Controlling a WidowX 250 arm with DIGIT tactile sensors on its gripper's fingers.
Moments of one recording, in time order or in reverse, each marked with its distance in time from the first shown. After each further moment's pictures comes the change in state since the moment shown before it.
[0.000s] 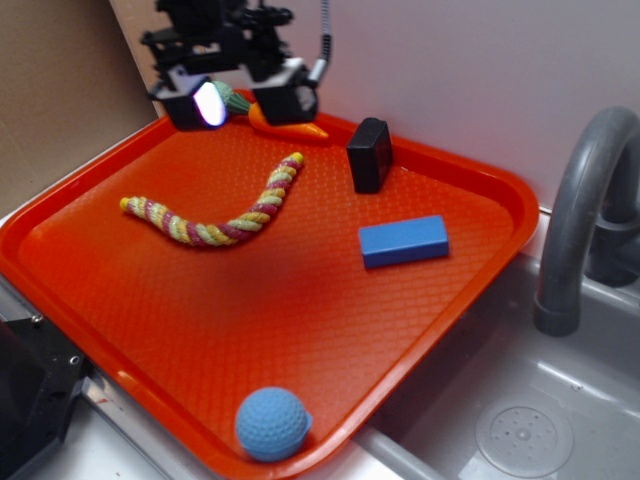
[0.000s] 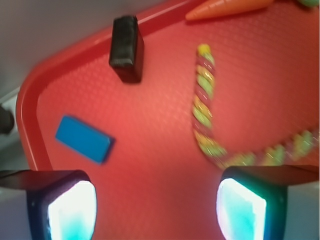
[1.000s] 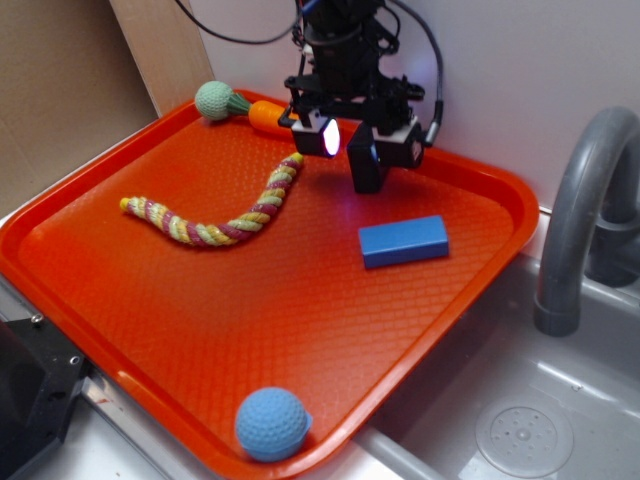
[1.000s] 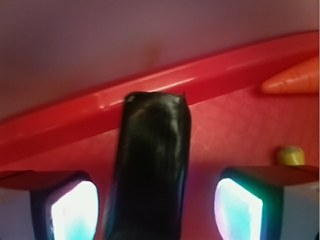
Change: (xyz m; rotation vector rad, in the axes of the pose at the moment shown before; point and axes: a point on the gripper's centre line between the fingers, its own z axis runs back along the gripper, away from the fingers) arm 0.068 -0.017 -0.089 0.157 -0.043 -0.100
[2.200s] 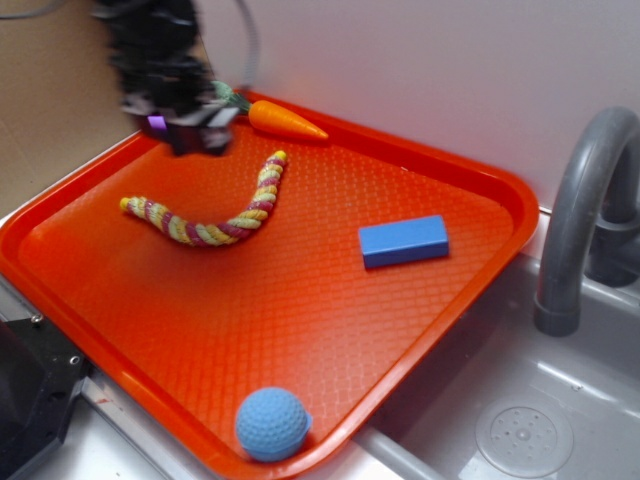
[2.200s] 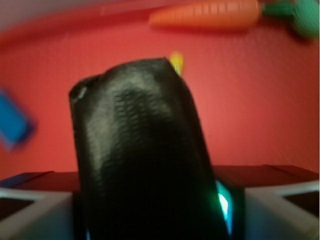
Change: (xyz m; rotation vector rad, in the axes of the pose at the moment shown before) arm -0.089 0.111 0.087 -0.092 0.024 -0.235
